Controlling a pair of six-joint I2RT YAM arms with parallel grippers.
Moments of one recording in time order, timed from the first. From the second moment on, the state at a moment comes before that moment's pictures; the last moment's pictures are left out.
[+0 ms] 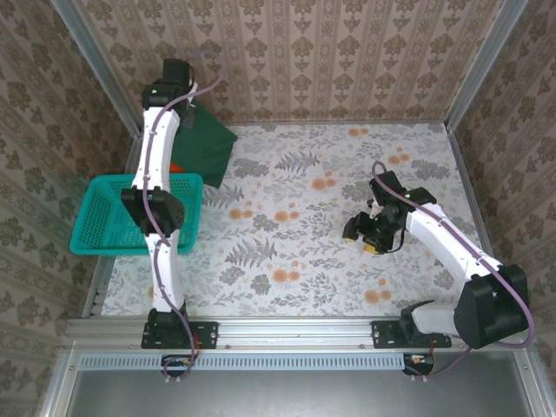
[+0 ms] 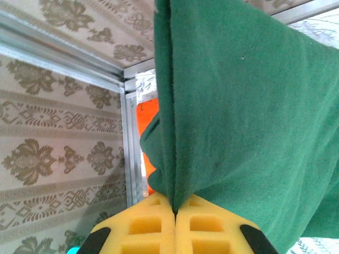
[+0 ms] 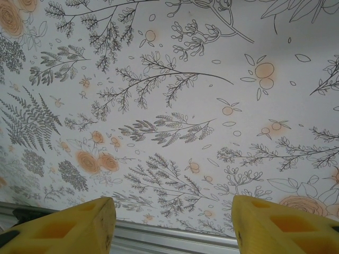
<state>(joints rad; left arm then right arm) -0.13 2.30 2.64 -1.24 -0.38 0.28 0.27 1.30 0.98 -1.04 -0.34 0.66</state>
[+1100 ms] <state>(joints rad) -0.08 1.99 2.40 -1.02 -0.23 -0.17 0.28 1.28 1.09 -1.01 -0.18 0.69</state>
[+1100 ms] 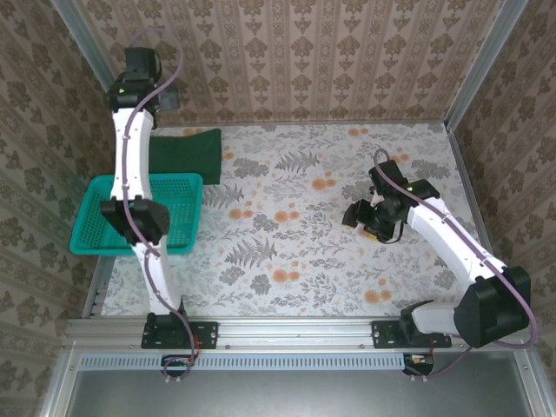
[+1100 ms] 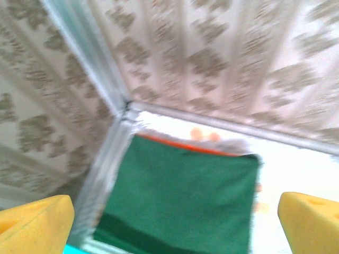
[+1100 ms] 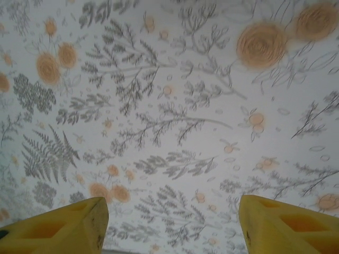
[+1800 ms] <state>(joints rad) -0.50 1.15 0.85 -0.13 -0.04 -0.29 0.28 0.72 0.80 -0.64 0.43 0.54</state>
